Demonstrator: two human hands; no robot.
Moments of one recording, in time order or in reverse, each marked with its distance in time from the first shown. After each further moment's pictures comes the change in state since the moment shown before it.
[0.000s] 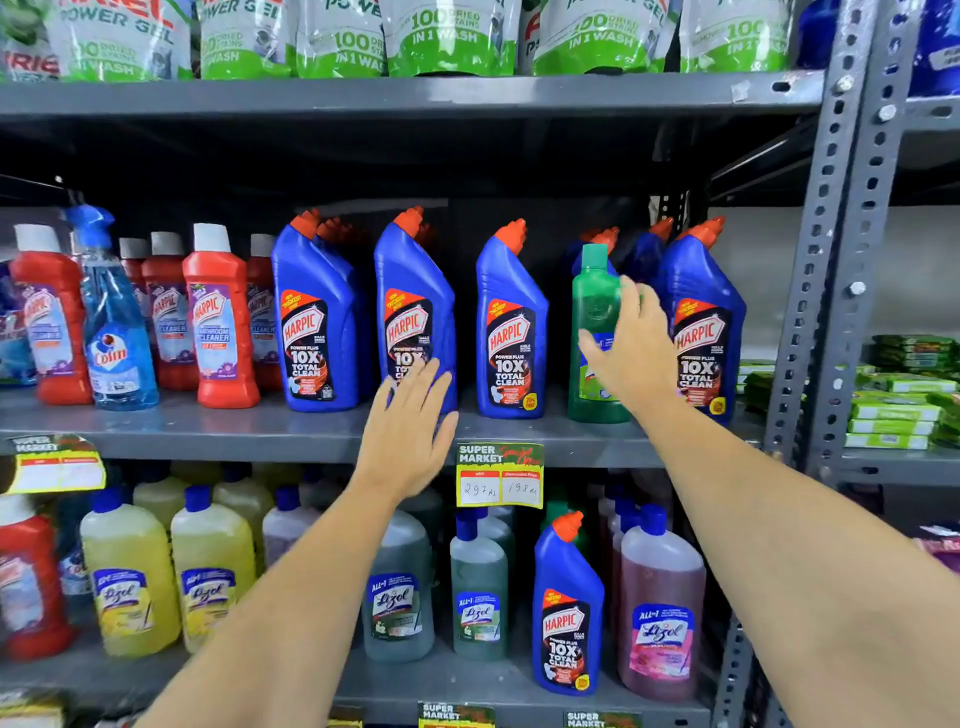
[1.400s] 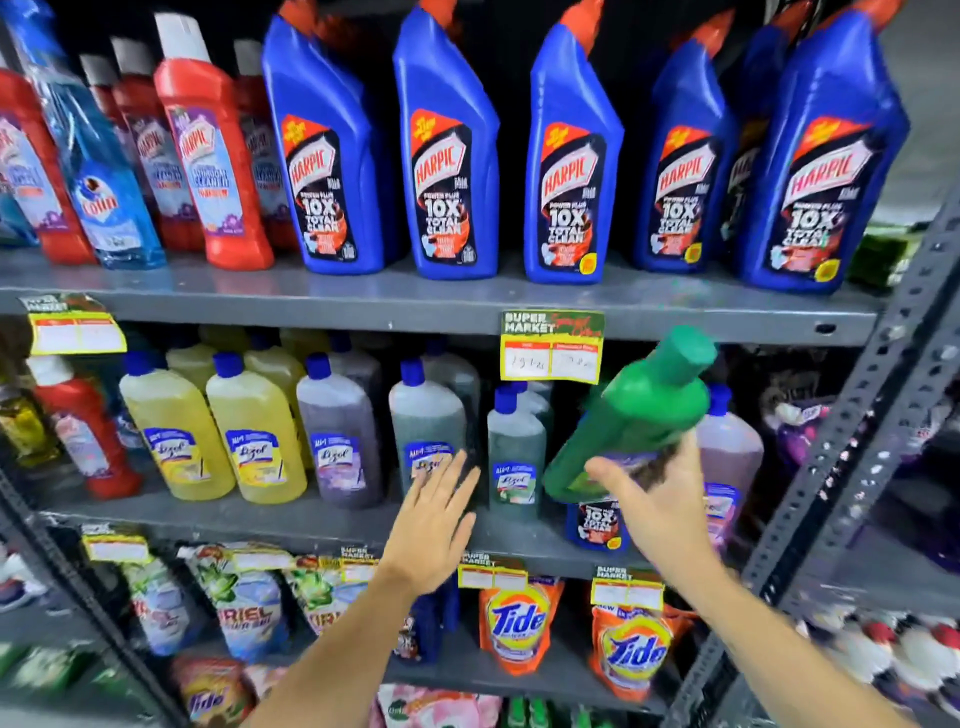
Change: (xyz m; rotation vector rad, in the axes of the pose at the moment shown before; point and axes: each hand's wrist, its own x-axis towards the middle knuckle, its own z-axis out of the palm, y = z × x) left_hand -0.246 0.020 0.097 -0.194 -0.431 -0.016; right_hand -0.251 -0.013 0.020 0.983 -0.259 0.447
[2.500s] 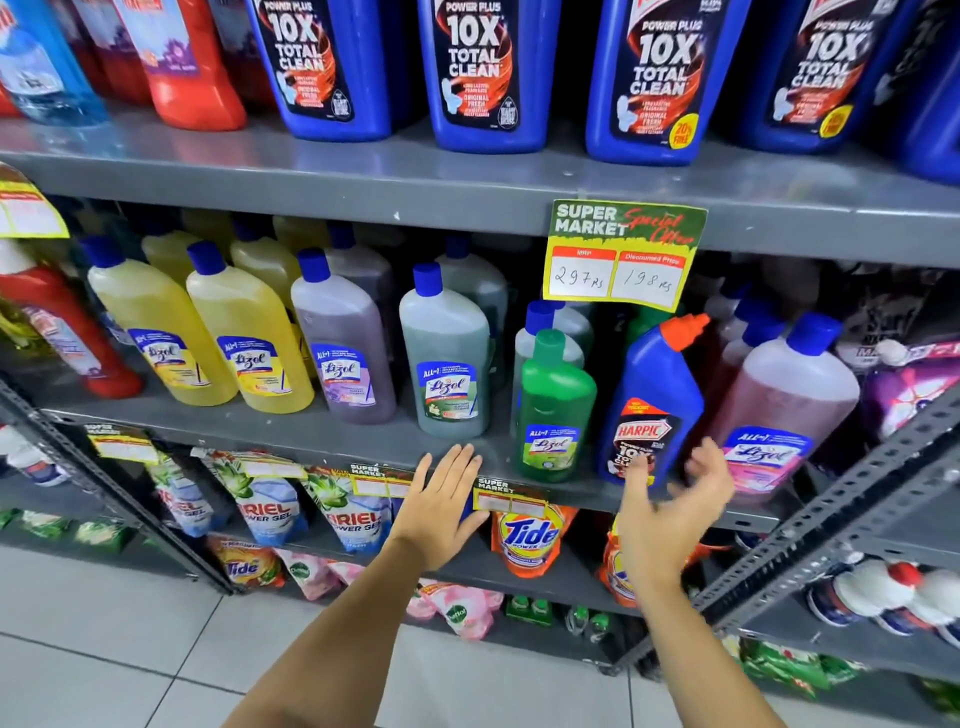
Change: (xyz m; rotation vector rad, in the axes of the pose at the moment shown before) left_hand -0.063 -0.011 0.072 0.068 -0.466 -0.131; right_hand -0.048 0.136 0.030 -0.323 0.464 0.176
